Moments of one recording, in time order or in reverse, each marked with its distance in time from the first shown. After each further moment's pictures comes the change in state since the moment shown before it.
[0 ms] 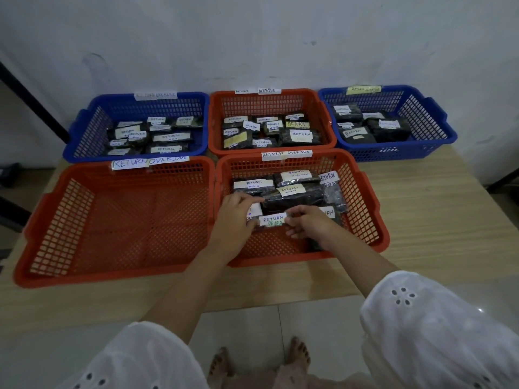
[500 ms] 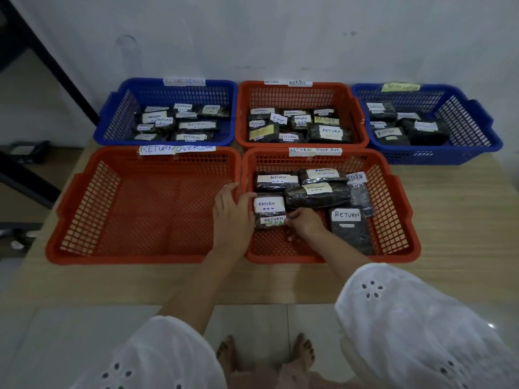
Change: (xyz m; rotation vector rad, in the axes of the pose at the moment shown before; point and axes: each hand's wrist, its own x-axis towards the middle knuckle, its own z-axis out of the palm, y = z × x) left_hand -0.014 -0.027 -0.006 0.242 0.177 -0.228; right_hand 0.036 0.005 0.058 -0.321 0.140 0.032
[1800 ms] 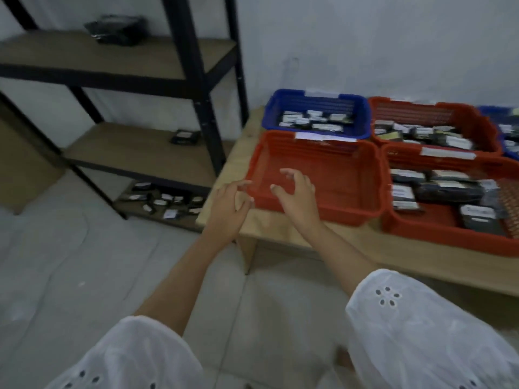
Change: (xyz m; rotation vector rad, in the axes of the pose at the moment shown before) left_hand -0.166 -0.237 -0.227 -0.341 0.193 -0.095; right_hand -0.222 -0.130 0.272 0.073 0.135 -0.722
